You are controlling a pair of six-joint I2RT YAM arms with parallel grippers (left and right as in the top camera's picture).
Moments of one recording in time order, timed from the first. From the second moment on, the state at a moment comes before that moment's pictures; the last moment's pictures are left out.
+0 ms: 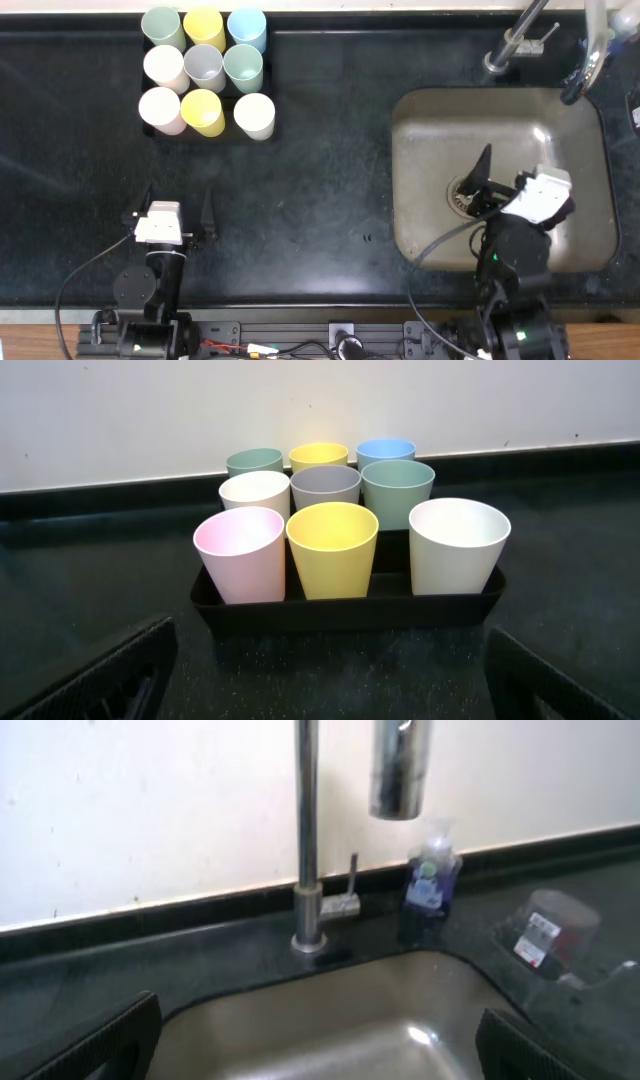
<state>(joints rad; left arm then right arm) -0.03 0.01 0.01 -0.08 0.02 0.06 0.20 0.45 0.47 -0.22 0.53 0.15</state>
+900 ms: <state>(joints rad) -0.03 0.01 0.01 -0.08 0.02 0.06 0.03 0.01 0.33 -0.52 0.53 0.14</state>
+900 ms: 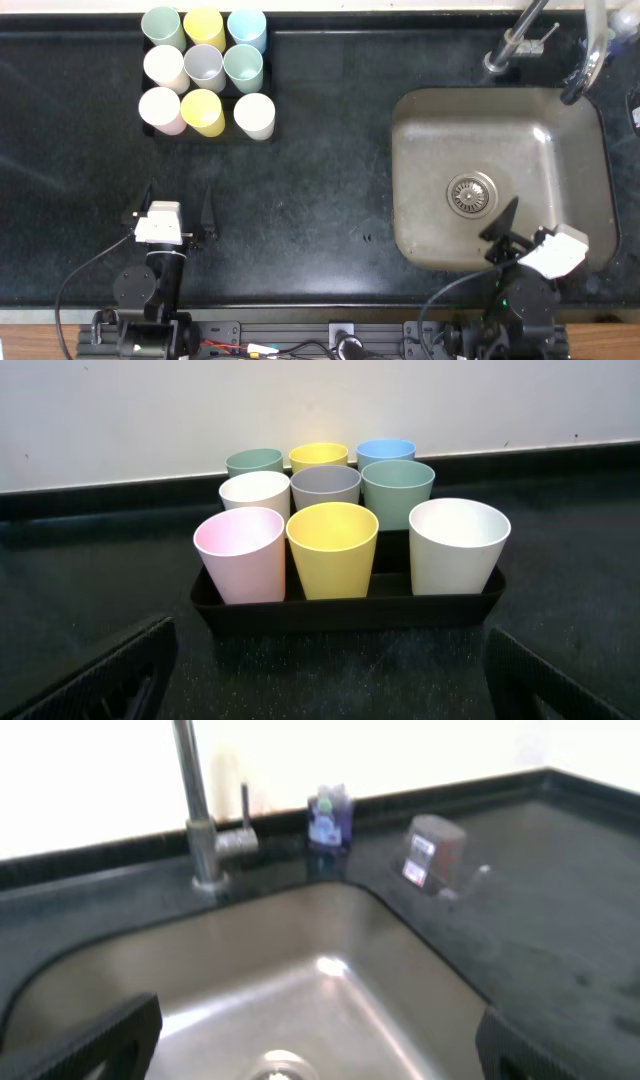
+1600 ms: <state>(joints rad) -0.03 0.01 0.01 -0.08 0.02 0.06 0.03 0.01 0.02 0.02 0.53 0.14</state>
